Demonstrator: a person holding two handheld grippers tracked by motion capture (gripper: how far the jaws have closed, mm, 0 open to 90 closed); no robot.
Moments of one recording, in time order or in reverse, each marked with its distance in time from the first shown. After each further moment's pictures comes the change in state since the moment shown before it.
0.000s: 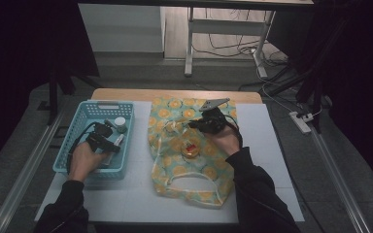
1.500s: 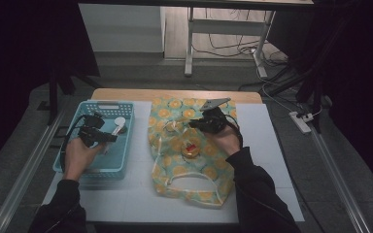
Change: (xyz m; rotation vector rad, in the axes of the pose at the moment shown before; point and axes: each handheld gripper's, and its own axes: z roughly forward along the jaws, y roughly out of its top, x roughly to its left) left arm 0.007 0.000 -0.042 -0.183 -0.074 -0.124; right arm -0.001 0.000 -0.002 -0.009 -0.004 0.000
